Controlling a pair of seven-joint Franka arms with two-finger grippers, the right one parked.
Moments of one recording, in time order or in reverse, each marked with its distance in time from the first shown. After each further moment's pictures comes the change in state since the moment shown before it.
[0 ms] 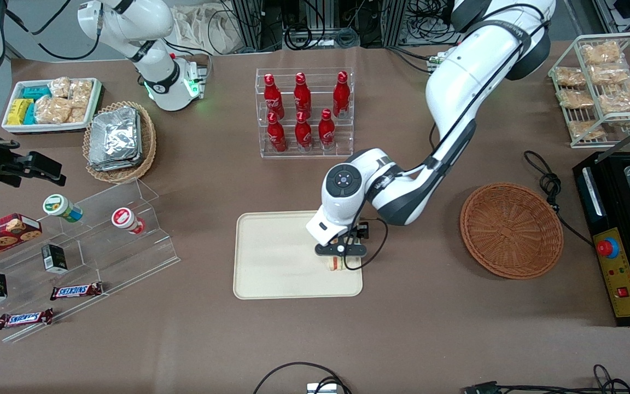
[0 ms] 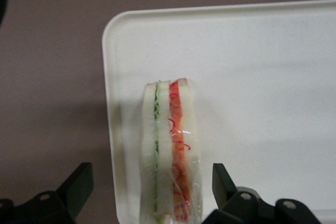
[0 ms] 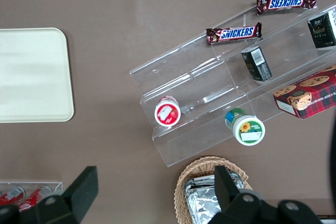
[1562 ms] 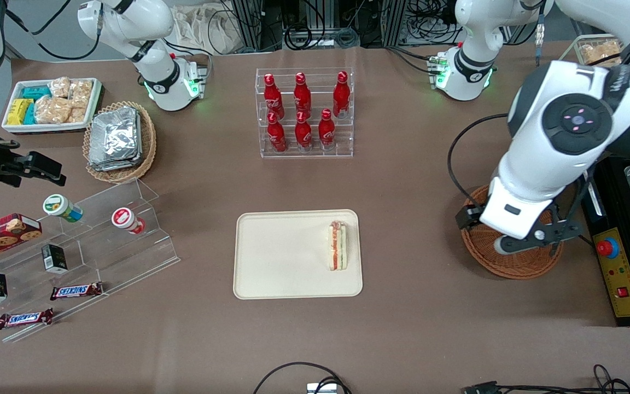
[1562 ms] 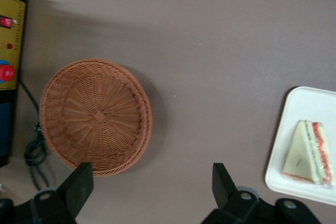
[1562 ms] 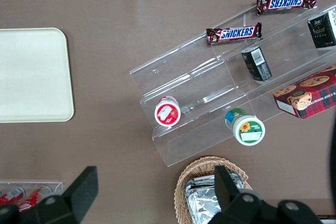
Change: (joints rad) arm 0.397 -0.469 0.005 0.011 -0.190 -0.497 0.293
